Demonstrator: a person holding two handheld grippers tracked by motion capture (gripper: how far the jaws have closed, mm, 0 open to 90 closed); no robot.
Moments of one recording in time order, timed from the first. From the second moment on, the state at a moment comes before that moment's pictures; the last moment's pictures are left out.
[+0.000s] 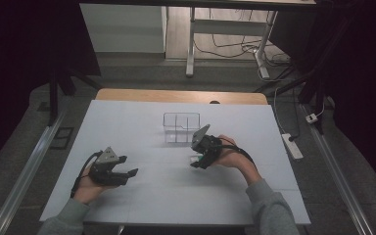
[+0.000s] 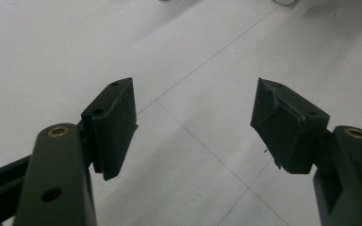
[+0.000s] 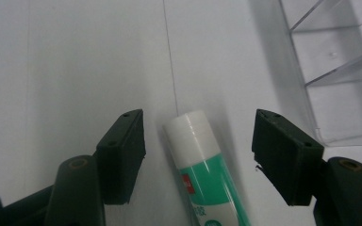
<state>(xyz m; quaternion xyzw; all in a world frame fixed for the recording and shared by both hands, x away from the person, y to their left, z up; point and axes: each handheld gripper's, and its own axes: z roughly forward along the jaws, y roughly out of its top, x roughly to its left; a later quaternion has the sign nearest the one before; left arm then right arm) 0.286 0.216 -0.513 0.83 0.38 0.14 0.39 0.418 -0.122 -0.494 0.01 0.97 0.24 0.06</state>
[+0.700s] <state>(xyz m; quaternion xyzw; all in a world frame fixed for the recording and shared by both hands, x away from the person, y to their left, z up) 0.287 0.215 -0.515 0.83 0.38 0.14 0.39 0.414 -0.119 -0.502 -0.02 0.98 0.19 0.06</state>
